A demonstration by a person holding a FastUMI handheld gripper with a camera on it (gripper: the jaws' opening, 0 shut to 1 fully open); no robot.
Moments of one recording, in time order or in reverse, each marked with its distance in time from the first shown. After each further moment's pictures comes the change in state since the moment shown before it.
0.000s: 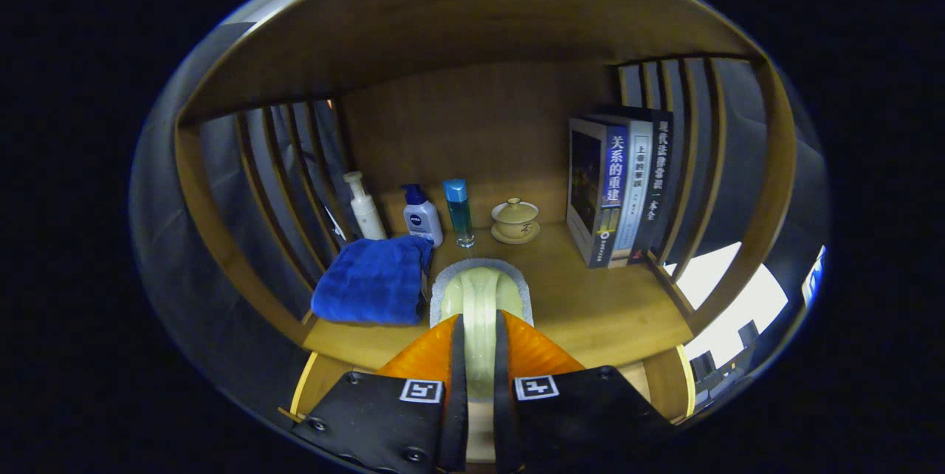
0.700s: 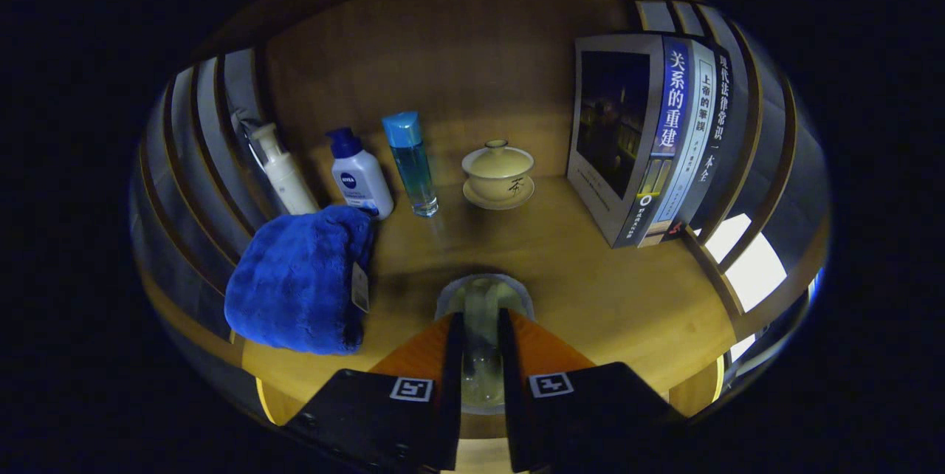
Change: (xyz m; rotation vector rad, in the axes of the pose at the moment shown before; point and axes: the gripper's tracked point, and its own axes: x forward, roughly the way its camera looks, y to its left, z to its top) arm 0.114 -0.031 -0.034 0.022 0.190 -0.119
